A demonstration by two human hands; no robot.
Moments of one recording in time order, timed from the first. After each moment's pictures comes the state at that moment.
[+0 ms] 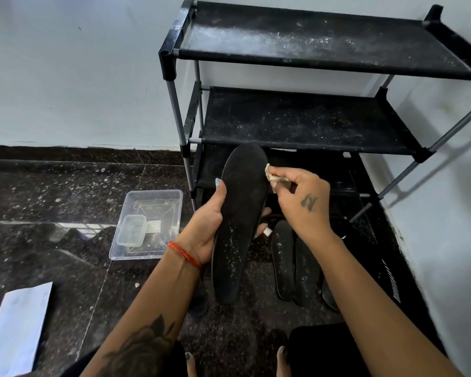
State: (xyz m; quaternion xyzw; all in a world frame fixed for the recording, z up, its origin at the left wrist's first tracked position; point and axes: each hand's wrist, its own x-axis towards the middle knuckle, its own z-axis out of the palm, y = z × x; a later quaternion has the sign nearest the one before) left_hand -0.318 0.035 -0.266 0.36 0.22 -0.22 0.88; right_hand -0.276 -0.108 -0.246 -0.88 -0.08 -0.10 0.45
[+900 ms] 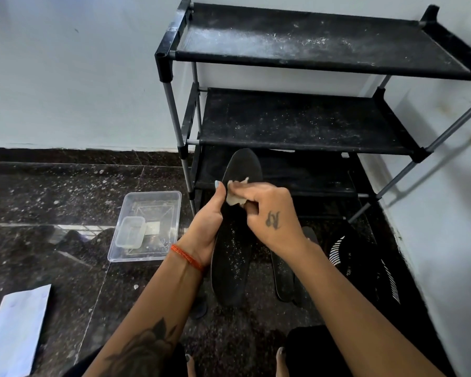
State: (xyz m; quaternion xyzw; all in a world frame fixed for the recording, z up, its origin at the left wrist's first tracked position) left_hand -0.316 0.029 -0.267 0.38 0.20 -0.19 0.88; right_hand -0.291 -0.083 -0.254 -0.88 -0.26 -0.09 0.38
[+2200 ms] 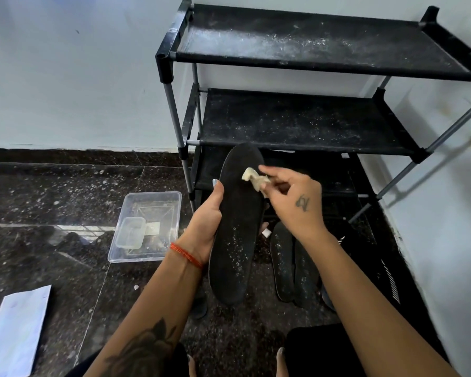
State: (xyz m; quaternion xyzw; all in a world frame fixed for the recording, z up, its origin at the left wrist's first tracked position) left_hand -0.314 0.029 -0.262 0.36 0.22 -0.19 0.88; right_hand -0.272 -0.105 -0.250 -0.87 -0.11 -0.09 0.48
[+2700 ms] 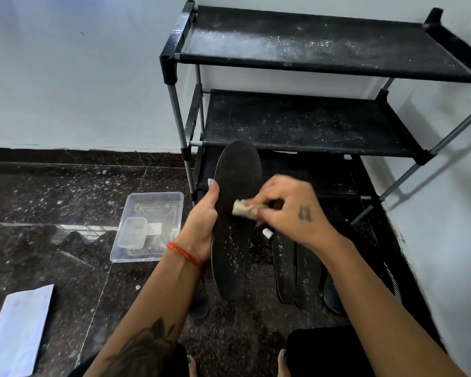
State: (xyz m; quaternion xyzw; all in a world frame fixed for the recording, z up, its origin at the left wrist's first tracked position) left_hand -0.313 0.038 -0.261 0.37 0.24 -0.16 0.88; right_hand -0.275 -0.112 -0.244 -0.88 -0.26 -0.01 0.40
